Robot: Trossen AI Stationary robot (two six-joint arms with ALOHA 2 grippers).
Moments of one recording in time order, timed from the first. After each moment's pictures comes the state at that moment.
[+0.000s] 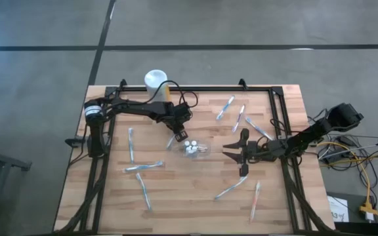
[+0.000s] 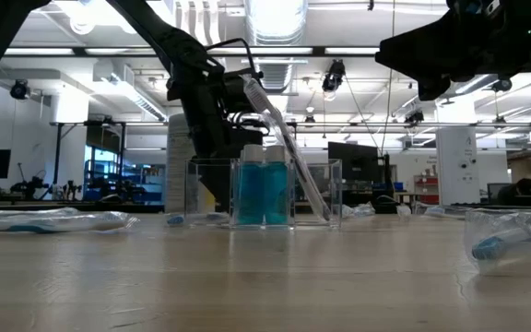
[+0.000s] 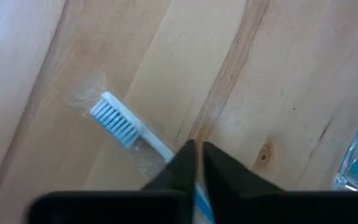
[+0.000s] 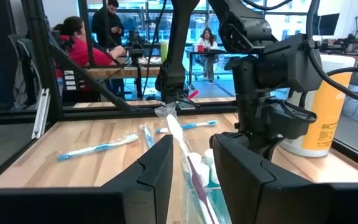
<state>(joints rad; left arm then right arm) 0.31 1.88 1.19 -0.51 -0.03 -0.13 0.38 1.22 0.21 1.05 0.49 0.03</state>
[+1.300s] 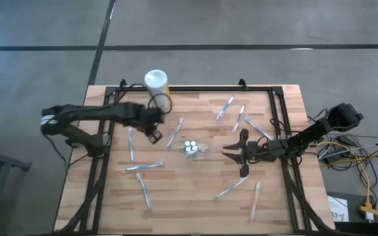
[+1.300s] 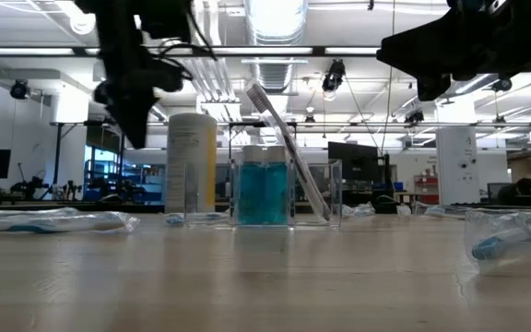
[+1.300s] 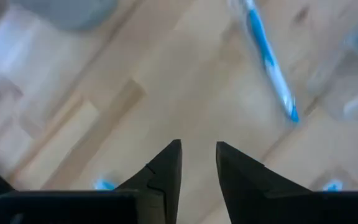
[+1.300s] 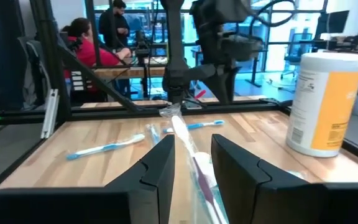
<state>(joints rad) 0.18 1.33 1.04 -1.01 -0.23 -0.53 0.38 1.22 0.21 1.05 0.46 0.04</state>
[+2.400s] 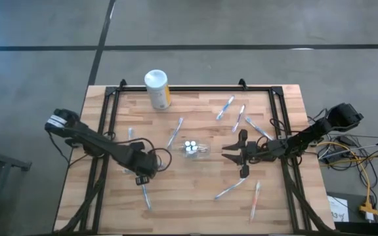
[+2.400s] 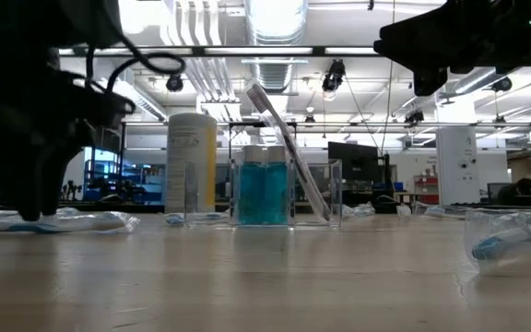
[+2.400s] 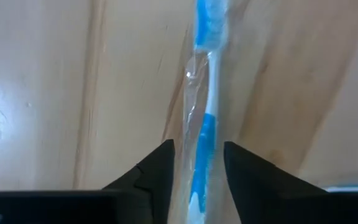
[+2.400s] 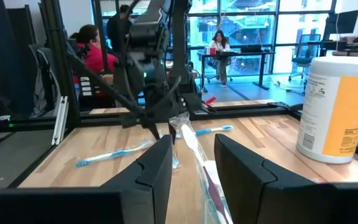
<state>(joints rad) -0.40 1.46 0.79 -0.79 -0.16 -0.63 0.38 1.23 0.23 1.05 0.44 0.05</state>
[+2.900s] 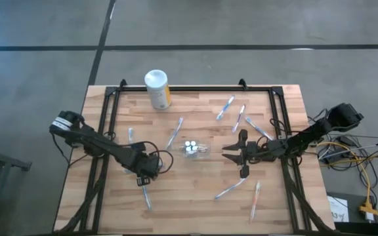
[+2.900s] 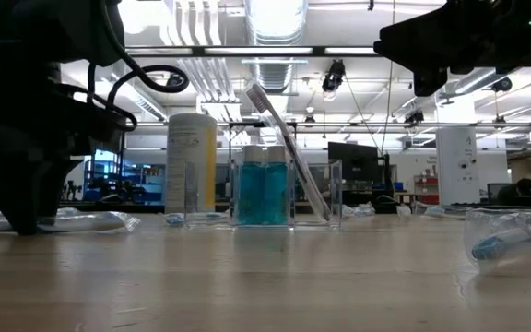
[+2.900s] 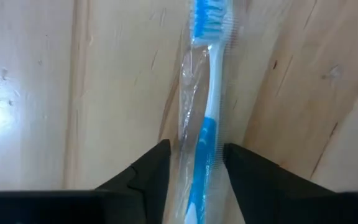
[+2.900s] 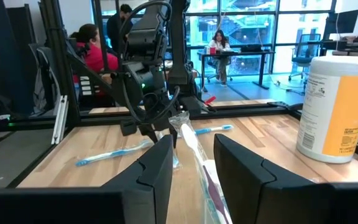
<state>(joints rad) -0.40 1.61 0.79 -0.75 -0.16 -0.64 0.38 1.23 0.23 1.05 0.44 0.05</state>
